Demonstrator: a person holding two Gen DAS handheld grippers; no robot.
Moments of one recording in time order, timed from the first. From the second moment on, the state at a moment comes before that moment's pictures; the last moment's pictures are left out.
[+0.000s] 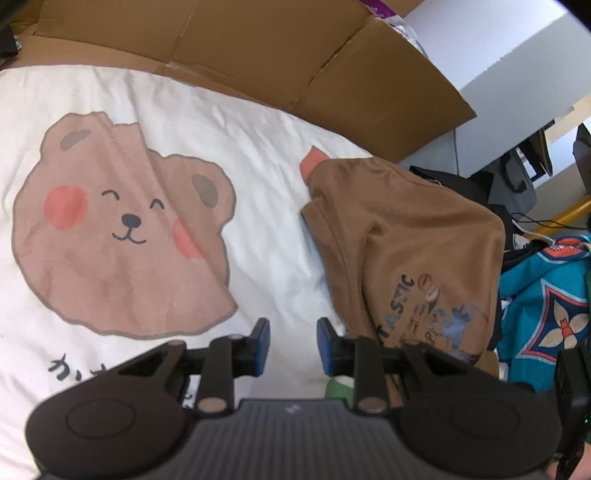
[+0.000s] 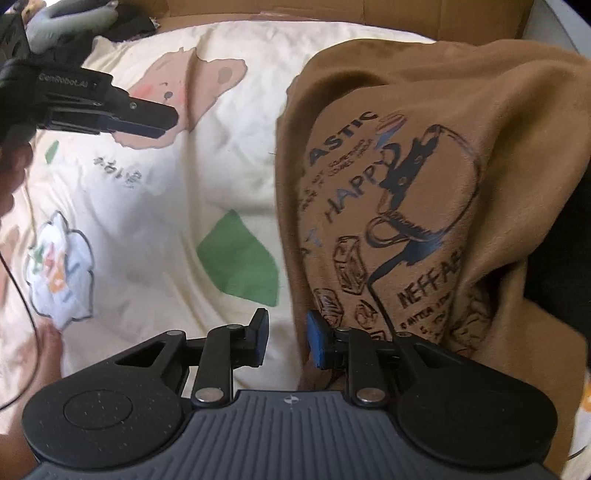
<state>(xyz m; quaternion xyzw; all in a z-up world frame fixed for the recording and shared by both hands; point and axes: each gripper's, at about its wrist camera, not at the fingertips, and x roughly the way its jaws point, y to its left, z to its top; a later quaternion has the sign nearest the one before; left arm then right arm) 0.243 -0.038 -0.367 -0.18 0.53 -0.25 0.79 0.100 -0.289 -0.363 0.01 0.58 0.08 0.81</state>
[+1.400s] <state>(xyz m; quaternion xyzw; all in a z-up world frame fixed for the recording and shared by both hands) 0.239 -0.047 -0.377 -0.18 0.55 -0.25 0.78 0.124 -0.291 -0.307 0.01 0.55 0.15 0.82</state>
